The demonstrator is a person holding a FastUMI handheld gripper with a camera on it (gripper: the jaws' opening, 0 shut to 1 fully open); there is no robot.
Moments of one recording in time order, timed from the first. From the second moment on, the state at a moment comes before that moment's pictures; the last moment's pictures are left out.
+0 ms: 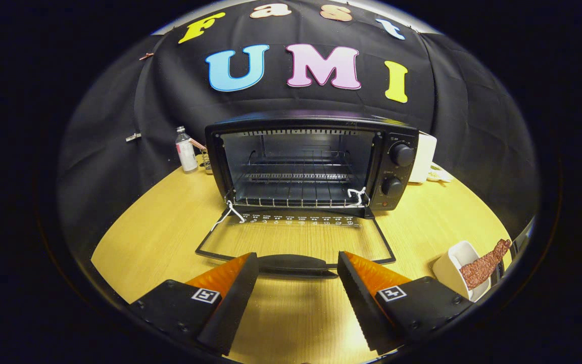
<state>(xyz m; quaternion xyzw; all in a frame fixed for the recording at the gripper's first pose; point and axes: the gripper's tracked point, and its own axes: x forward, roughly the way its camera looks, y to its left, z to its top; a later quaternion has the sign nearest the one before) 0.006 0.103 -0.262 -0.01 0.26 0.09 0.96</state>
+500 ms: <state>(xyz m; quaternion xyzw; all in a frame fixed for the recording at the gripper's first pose) -0.011 0.003 -0.152 -0.05 0.21 0.09 0.97</state>
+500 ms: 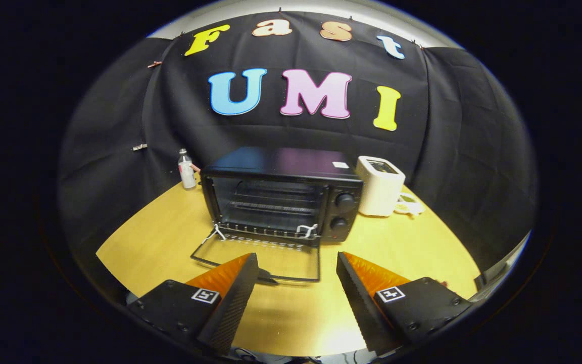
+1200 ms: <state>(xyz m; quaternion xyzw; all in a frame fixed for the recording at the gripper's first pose) 0.005 -0.195 -0.165 0.03 0.31 0.08 0.95</state>
